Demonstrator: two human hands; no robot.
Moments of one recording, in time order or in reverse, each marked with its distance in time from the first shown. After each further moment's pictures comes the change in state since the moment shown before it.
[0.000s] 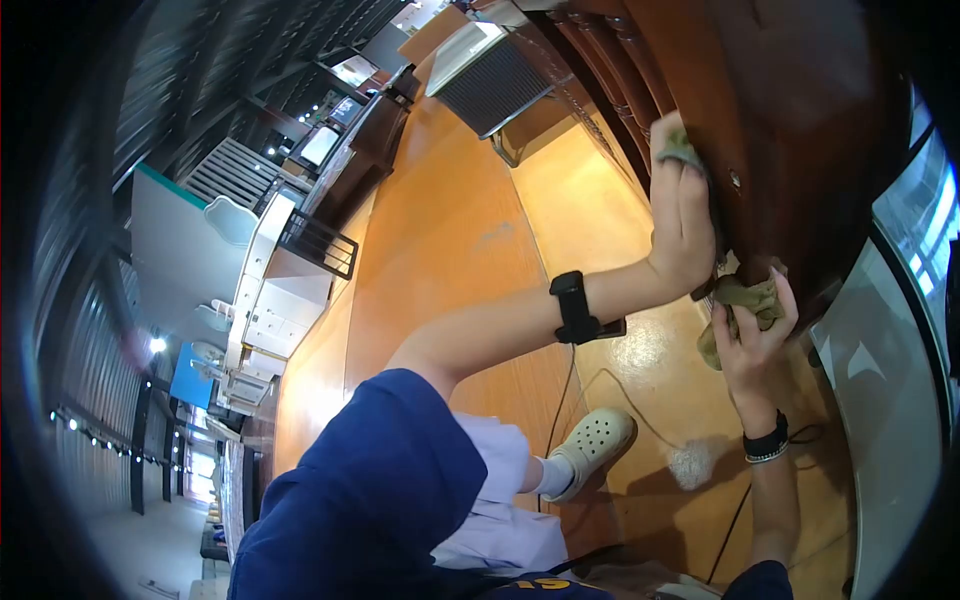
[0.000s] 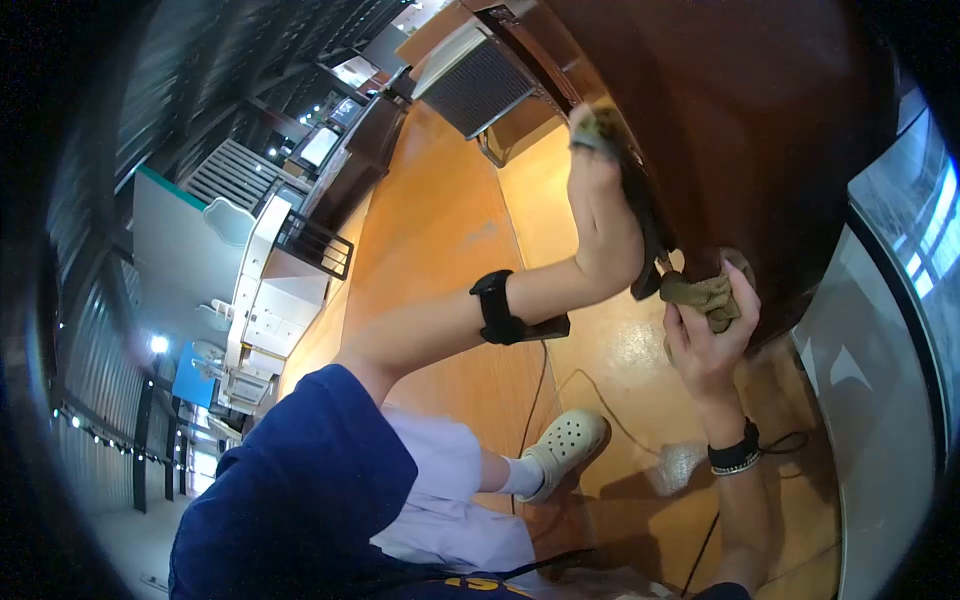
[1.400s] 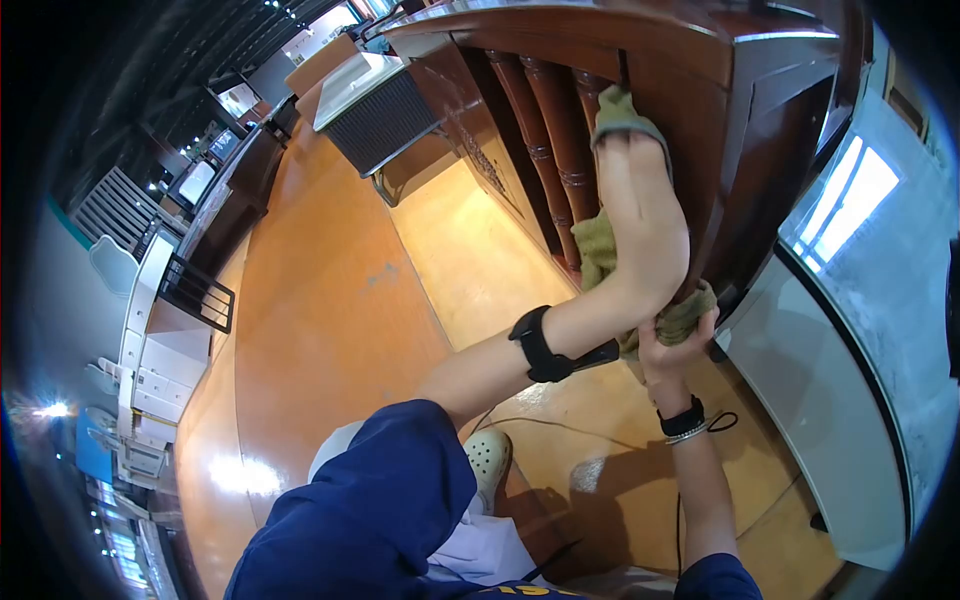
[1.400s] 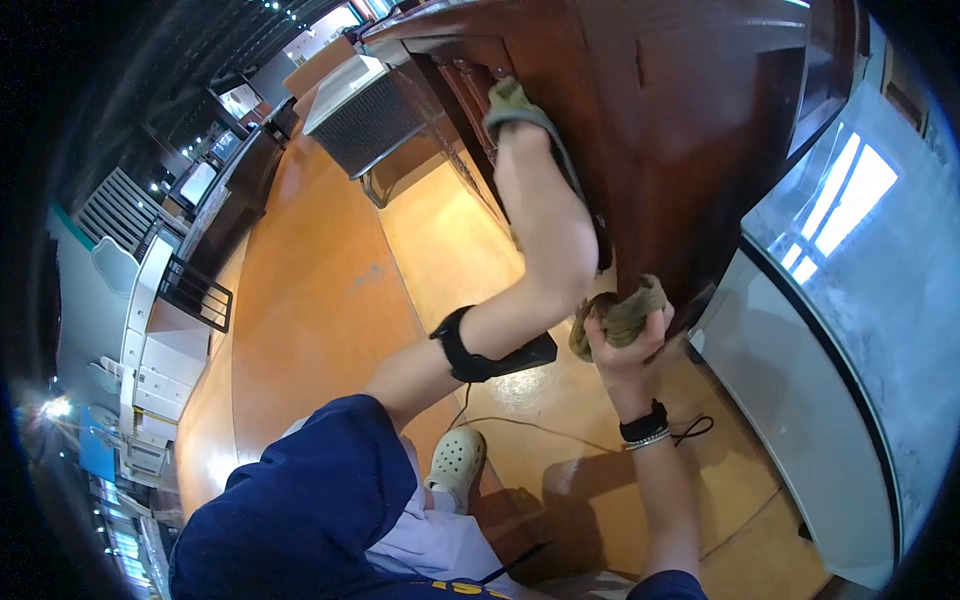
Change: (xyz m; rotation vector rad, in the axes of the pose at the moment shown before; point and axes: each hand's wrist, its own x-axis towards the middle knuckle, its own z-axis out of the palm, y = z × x) left_hand 0.042 0.052 0.030 -0.304 0.373 -0.160; right_hand 0.011 -0.005 0.007 -0.003 0.138 0.198
